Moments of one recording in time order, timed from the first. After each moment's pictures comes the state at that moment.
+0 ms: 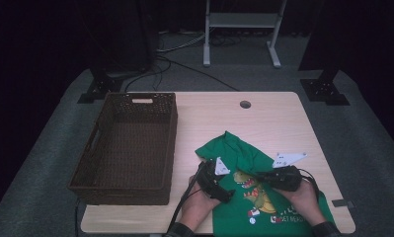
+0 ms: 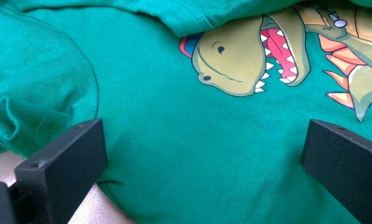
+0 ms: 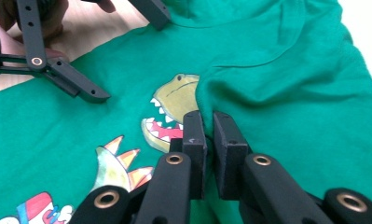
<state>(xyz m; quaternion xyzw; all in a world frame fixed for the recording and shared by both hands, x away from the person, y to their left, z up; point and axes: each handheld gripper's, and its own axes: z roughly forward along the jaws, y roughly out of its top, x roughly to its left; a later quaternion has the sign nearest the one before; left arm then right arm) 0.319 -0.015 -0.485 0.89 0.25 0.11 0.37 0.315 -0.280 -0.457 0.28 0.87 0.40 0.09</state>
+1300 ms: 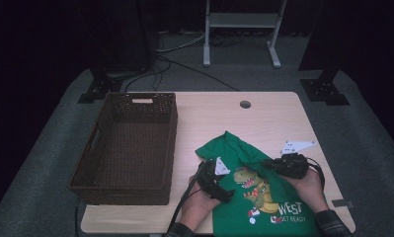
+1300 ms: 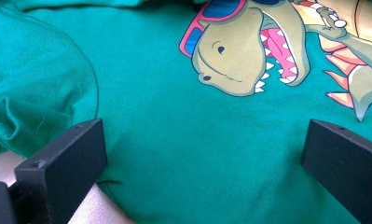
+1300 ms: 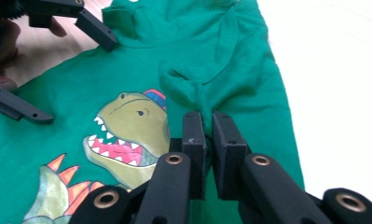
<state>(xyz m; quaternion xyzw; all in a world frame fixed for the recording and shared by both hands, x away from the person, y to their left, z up) 0.319 -0.015 -0.485 0.89 0.25 0.11 0.37 0.344 -0.304 -0.446 0.31 0.85 0.41 0.11</state>
